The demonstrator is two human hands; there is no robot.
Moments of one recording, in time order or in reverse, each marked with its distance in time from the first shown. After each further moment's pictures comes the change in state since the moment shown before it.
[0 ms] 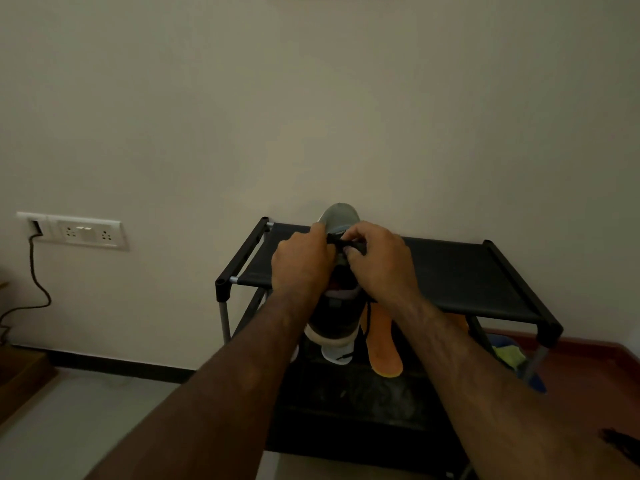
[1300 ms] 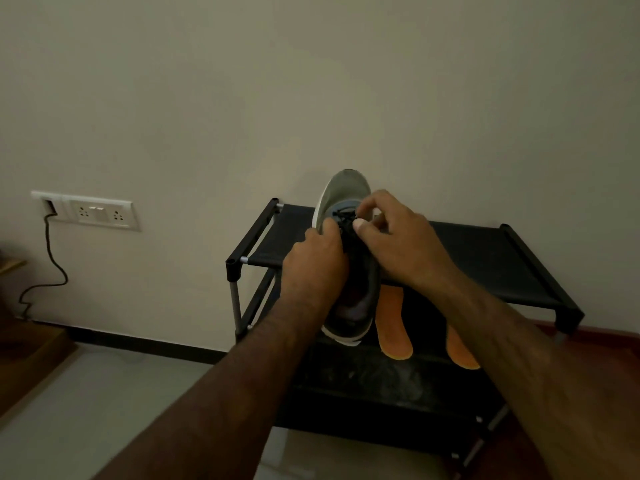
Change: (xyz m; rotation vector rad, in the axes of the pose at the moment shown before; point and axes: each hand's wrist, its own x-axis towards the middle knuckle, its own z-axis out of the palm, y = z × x) left_hand -0.037 -0.003 0.000 -0.023 -0.063 0.038; right_hand -0.014 -0.021 -0.037 0.083 -0.261 -0.030
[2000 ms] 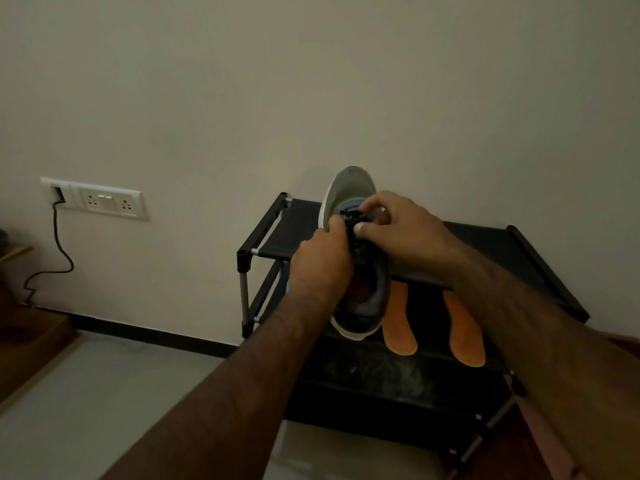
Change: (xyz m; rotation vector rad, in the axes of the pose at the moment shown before) left_hand -0.004 -0.006 -0.003 -0.067 -0.018 -0.036; right_hand 0.020 -0.004 0.002 -0.104 -0.148 0.110
